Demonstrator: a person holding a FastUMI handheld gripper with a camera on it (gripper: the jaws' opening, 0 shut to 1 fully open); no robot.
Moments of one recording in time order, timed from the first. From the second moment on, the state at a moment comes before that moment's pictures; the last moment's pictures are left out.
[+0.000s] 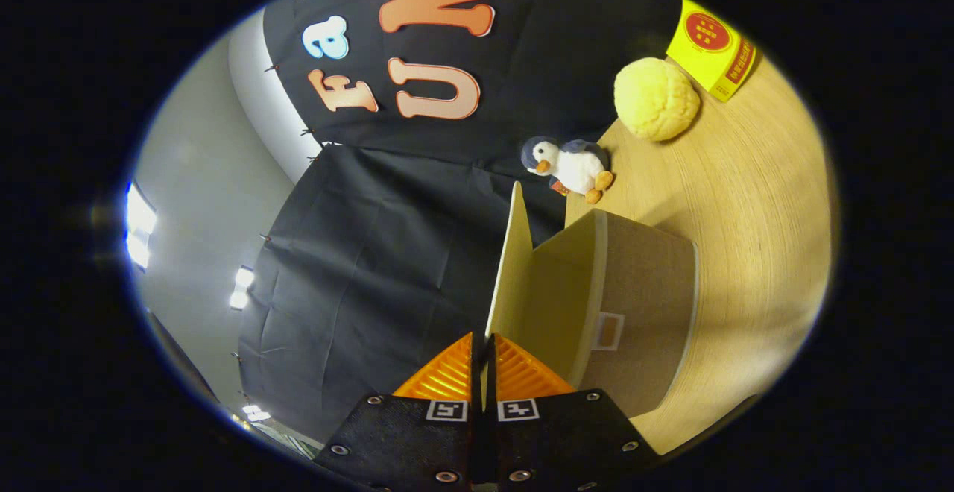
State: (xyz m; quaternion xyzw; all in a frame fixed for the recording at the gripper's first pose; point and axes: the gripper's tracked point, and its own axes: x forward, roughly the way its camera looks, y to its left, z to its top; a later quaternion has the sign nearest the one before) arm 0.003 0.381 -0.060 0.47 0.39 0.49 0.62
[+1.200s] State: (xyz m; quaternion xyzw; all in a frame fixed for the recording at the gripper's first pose) arm -0.040 0.606 0.033 0.35 0.39 0.52 0.67
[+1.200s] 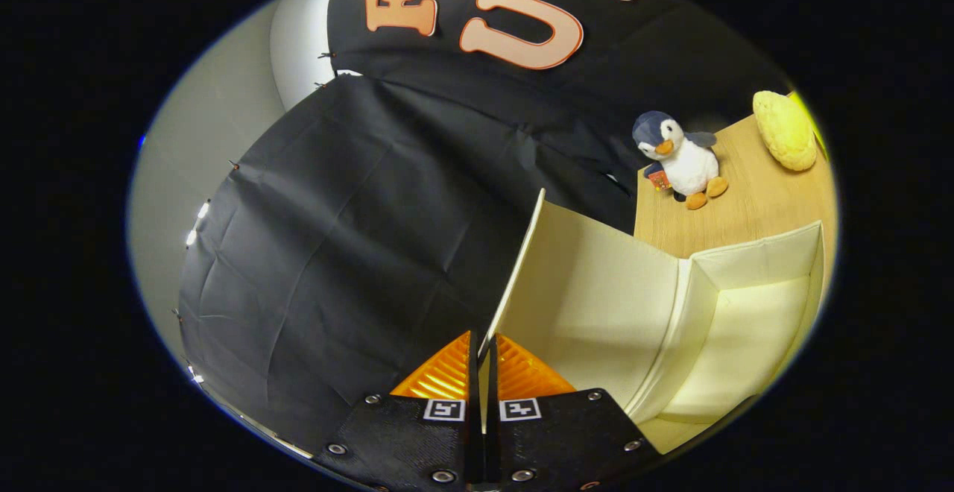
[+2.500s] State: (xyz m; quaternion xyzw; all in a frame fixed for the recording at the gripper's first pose) arm 0.032 0.426 -0.018 0.22 0.31 0.35 0.86
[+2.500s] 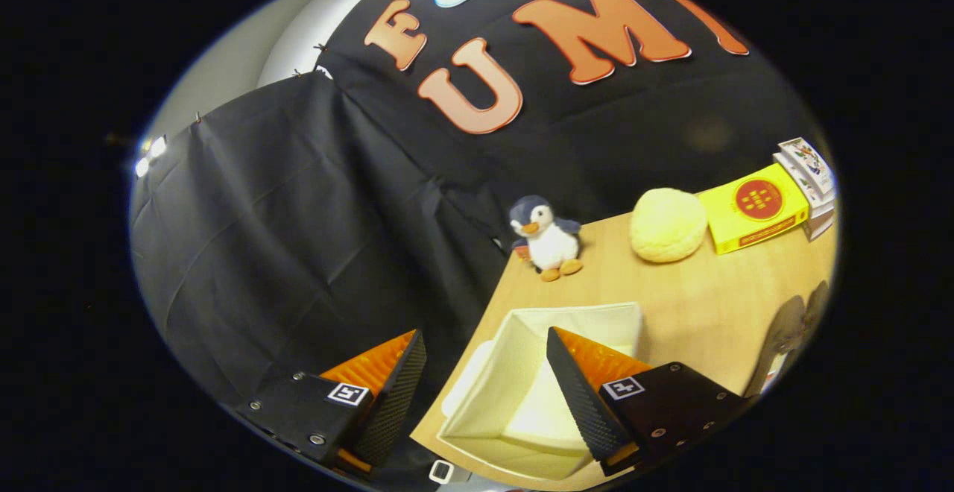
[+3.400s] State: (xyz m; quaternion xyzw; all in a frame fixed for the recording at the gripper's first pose) arm 0.054 0.177 -0.117 0.10 0.28 0.13 0.95
